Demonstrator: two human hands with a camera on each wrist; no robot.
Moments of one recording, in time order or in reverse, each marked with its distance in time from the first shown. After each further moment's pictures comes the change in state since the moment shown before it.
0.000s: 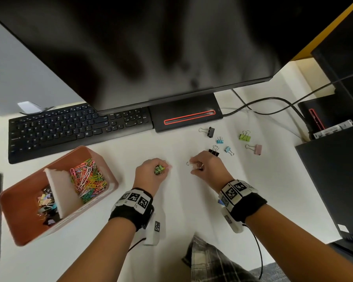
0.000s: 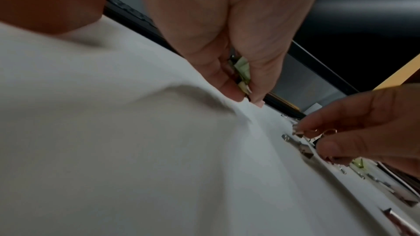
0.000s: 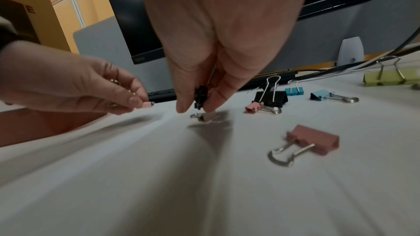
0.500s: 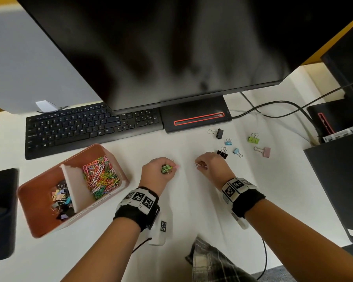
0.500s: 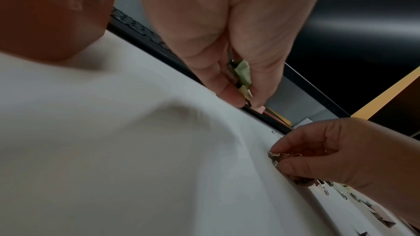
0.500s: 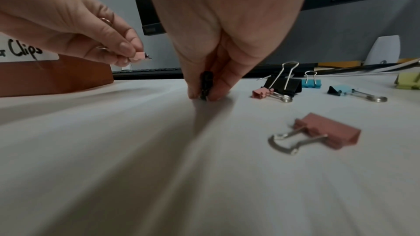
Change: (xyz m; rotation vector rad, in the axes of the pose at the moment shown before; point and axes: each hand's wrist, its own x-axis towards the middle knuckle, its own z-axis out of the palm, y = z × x) left_hand -0.006 0.008 -0.017 -0.064 0.002 0.006; right_hand 0.011 -0.008 0.009 -0.204 -0.042 -0.034
